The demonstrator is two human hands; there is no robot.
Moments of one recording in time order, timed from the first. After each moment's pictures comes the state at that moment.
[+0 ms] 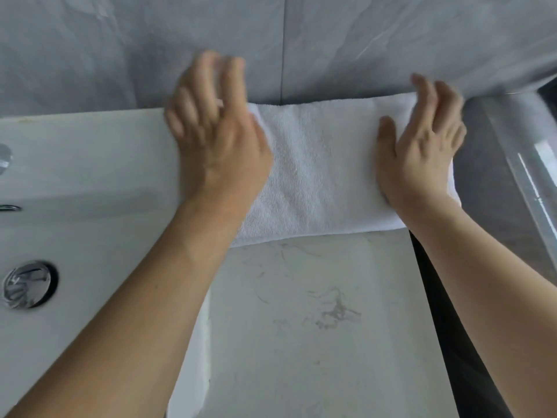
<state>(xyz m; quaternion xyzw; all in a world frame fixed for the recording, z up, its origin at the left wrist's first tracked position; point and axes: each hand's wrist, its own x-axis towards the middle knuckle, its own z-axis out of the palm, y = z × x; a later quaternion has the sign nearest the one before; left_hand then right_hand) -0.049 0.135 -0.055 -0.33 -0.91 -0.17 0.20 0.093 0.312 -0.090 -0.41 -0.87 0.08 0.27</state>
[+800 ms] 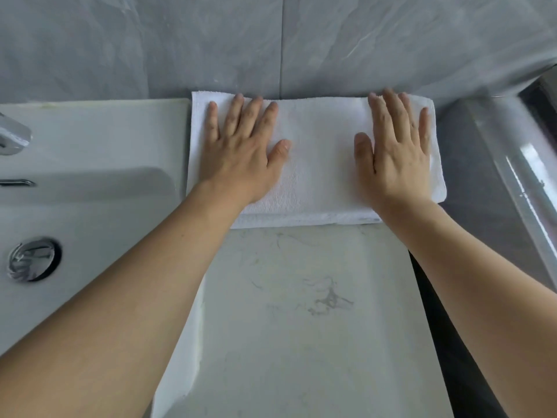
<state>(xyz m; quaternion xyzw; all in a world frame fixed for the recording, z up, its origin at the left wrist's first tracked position) -0.046 0.131 -0.096 -0.44 -0.90 -0.03 0.02 0.116 0.289 -0.092 -0.30 -0.92 0.07 0.22</state>
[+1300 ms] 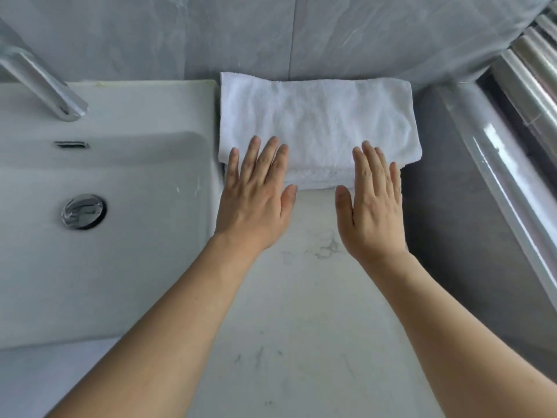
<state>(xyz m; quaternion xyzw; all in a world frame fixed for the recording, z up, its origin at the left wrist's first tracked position) 0.065 0.019 -0.083 -0.48 -0.87 -0.11 0.04 0.206 0.144 -0.087 -0.30 -0.92 0.08 0.22</state>
